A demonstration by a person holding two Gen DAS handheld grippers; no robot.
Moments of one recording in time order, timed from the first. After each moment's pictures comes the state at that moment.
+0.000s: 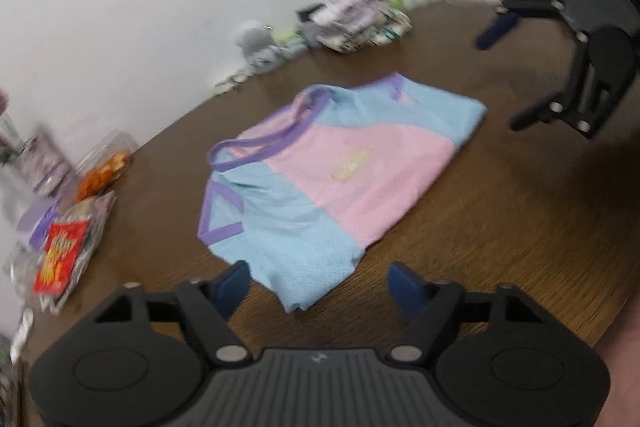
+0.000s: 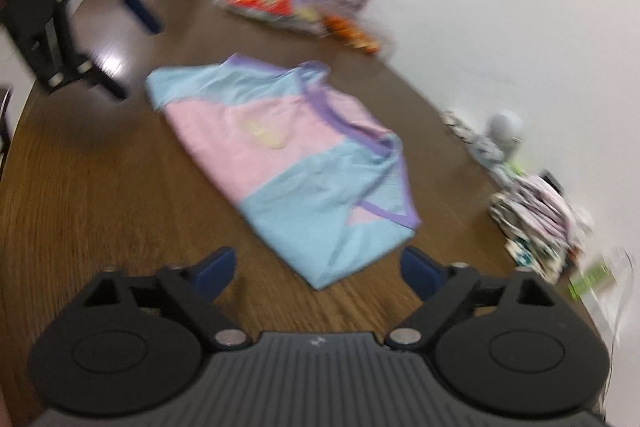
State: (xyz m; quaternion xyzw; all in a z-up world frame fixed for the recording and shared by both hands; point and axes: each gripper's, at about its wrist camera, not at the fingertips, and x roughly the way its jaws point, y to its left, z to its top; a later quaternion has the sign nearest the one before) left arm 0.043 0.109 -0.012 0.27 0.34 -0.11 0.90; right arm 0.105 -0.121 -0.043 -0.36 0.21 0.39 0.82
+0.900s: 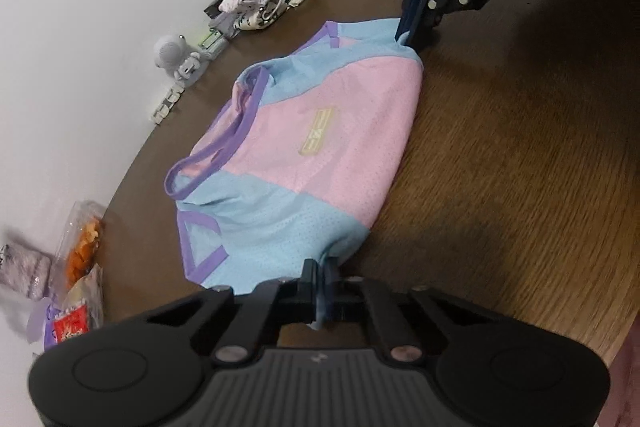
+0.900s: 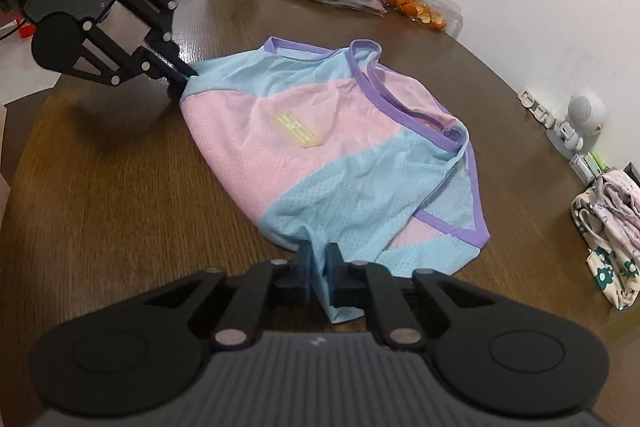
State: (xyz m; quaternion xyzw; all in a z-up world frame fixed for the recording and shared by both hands) left arm 0.073 0.107 -0.048 0.42 0.34 -0.18 0.82; right arm 0.157 -0.097 -0.052 -0.33 0.28 0.48 0.77
